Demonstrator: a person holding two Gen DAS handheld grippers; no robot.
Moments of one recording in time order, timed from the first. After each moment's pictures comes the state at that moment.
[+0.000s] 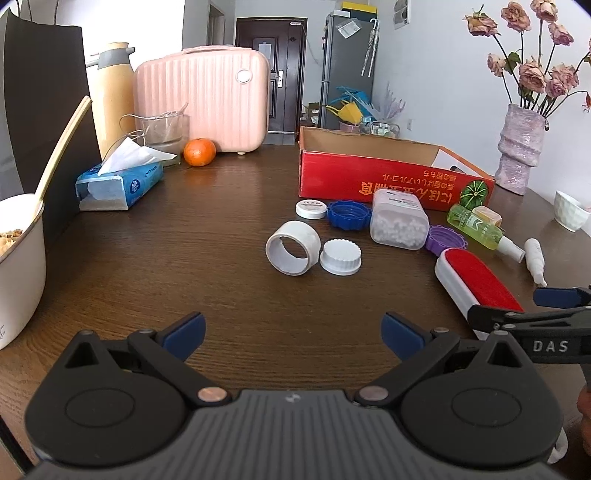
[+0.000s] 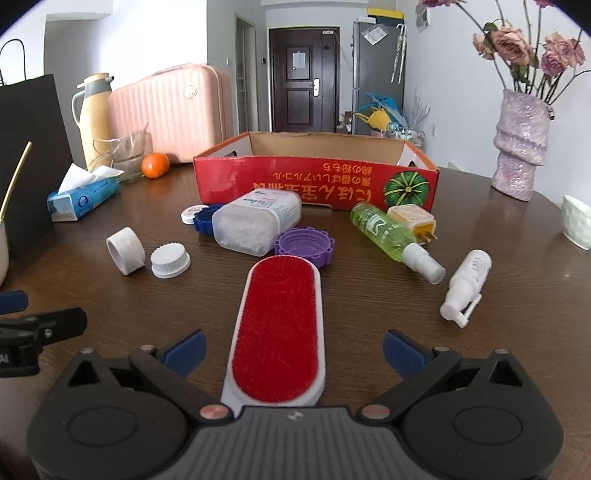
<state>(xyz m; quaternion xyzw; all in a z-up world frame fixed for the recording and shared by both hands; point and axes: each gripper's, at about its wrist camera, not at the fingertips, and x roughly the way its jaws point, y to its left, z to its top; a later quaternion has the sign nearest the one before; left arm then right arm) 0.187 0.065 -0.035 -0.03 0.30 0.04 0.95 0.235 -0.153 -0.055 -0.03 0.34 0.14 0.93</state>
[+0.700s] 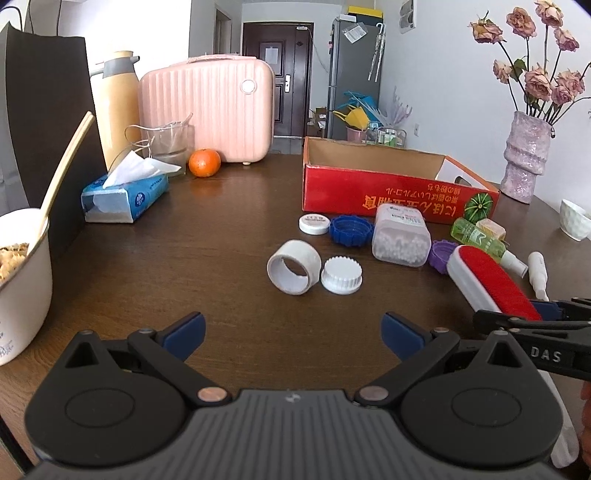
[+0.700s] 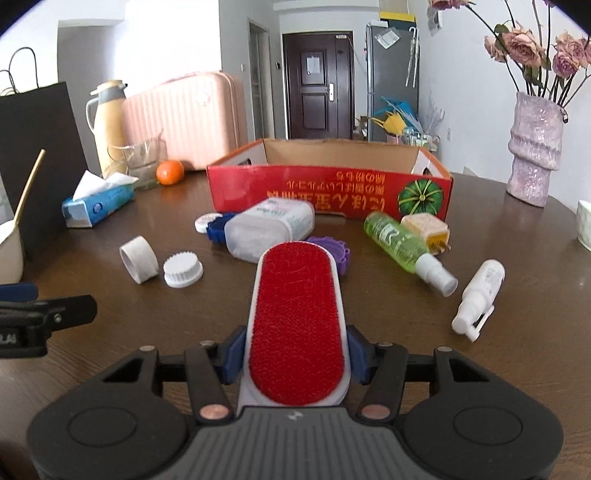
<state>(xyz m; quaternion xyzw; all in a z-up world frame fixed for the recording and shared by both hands) 0.194 0.059 -0.020 -0.03 0.30 0.06 0.95 0.236 -0.163 -0.044 -0.02 0.32 0.16 0.93</state>
